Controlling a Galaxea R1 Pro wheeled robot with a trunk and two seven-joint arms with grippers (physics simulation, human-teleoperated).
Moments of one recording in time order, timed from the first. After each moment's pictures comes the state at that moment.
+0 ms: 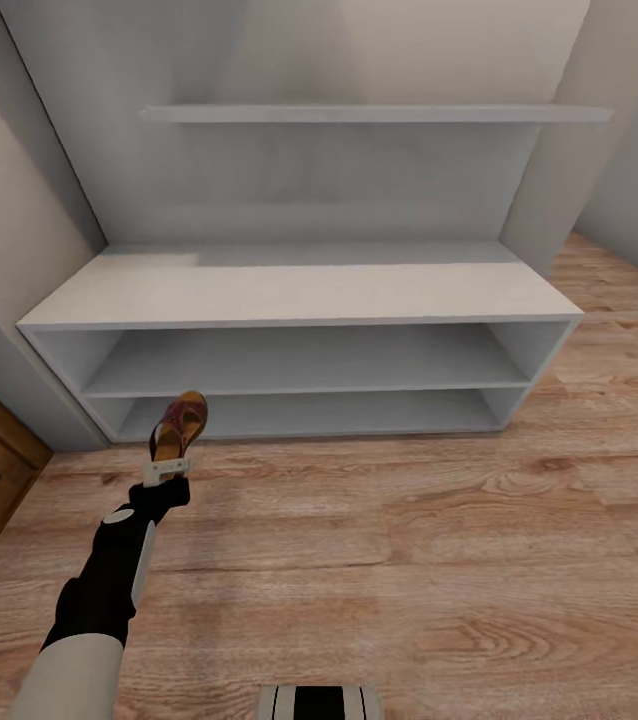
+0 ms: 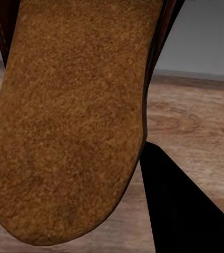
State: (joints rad) left arm -0.58 -0.06 0.34 -1.07 -0.23 0.36 -0.12; right arm -0.20 -0.81 -1.10 -0.84 -0.28 0.45 0.00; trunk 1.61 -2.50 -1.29
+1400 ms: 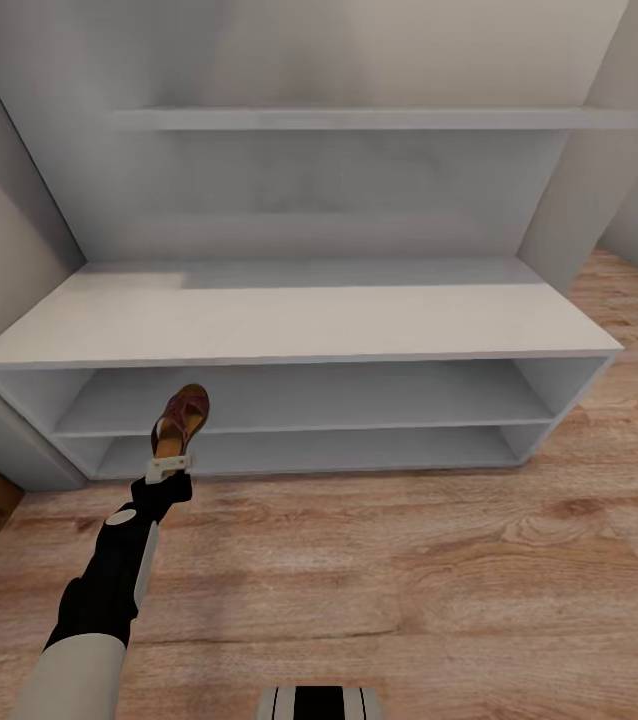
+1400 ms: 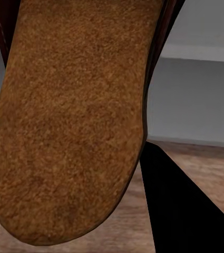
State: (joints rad) left arm -0.58 -0.07 0.33 -1.07 -0.23 0.30 -0.12; right arm -0.20 -0.80 -1.10 -0.84 -0.28 0.45 0.00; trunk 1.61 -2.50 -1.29
